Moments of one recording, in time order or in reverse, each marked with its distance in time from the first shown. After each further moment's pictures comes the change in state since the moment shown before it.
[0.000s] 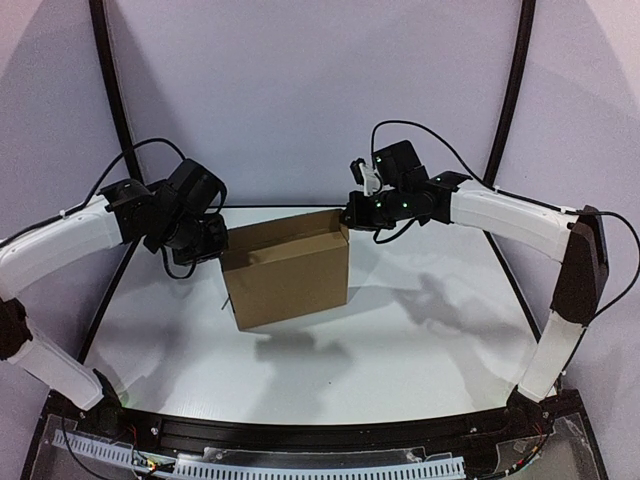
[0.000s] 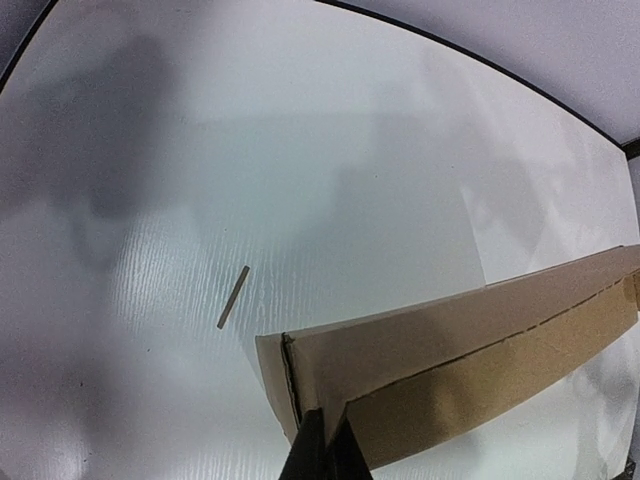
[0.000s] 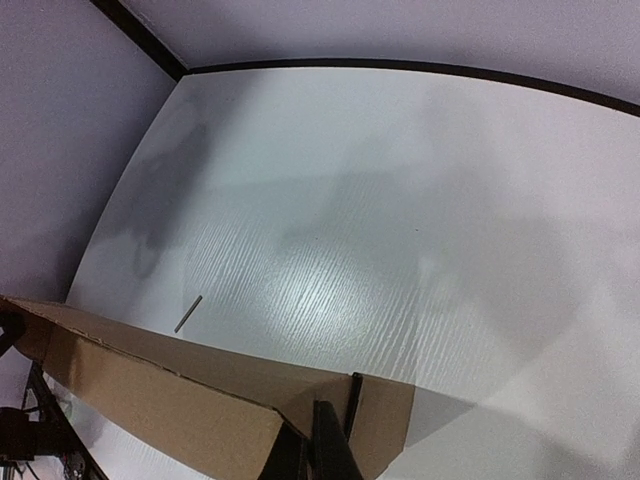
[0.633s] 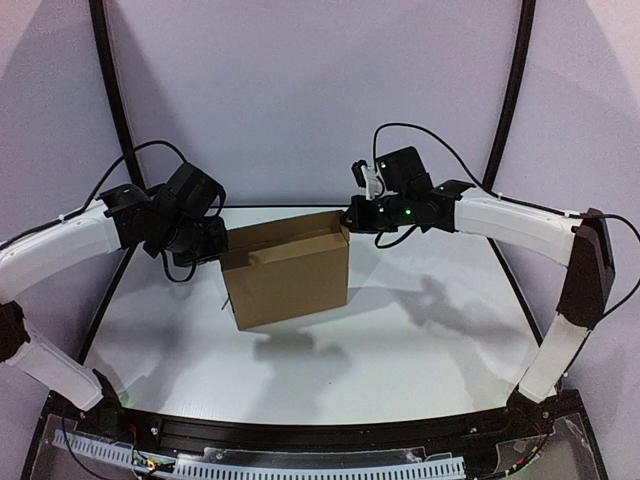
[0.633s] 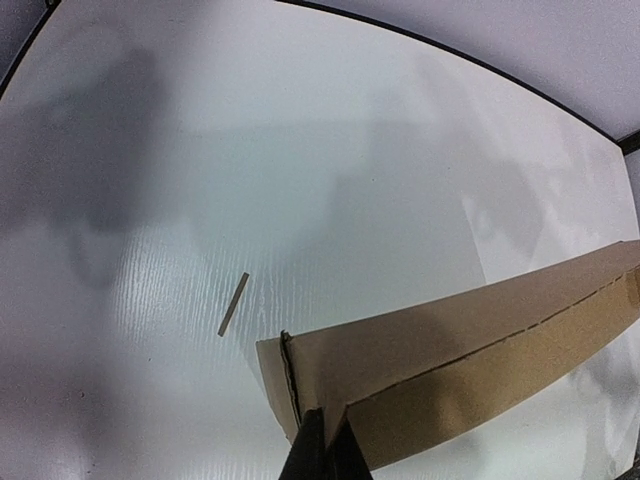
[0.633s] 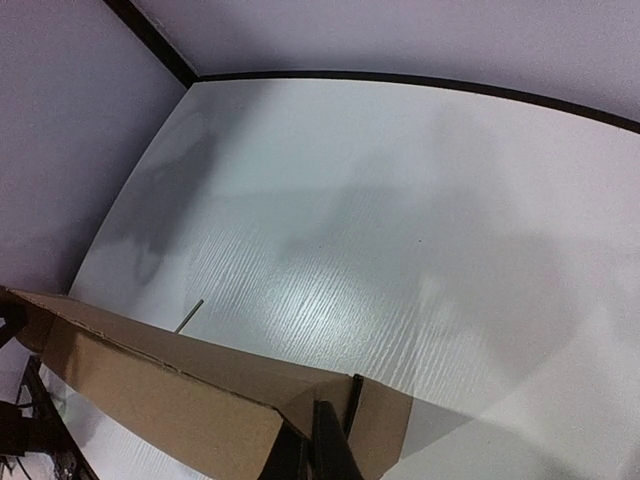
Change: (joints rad) left arm -0.007 -0.018 -0.050 0.033 -0.004 0.034; right arm 0.003 -0.039 -0.088 0.098 0.000 -0.027
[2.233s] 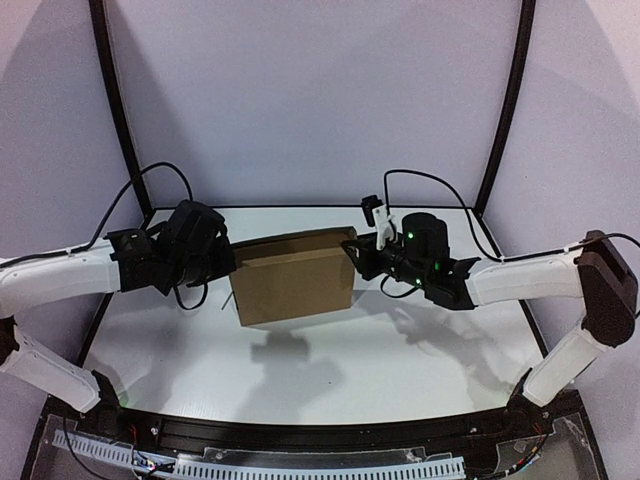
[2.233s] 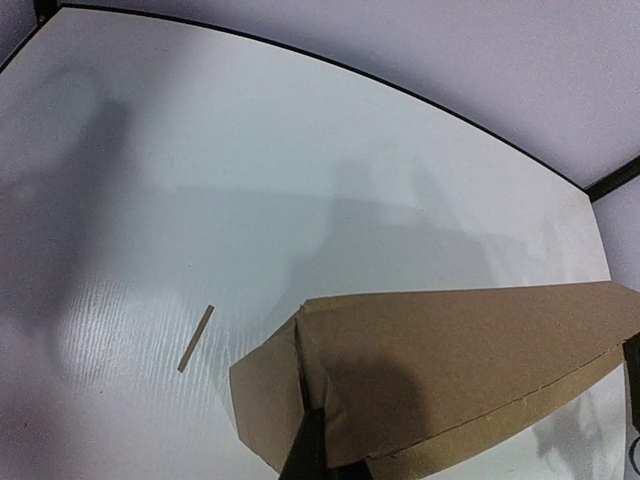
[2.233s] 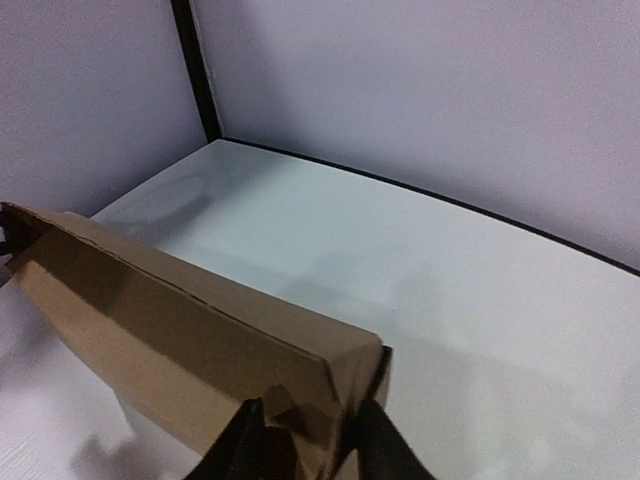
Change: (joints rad) left arm -0.081 -0.077 -0.307 0.379 -0.131 -0.058; right arm 0.089 -0.167 -0.629 0.817 0.168 -0.291
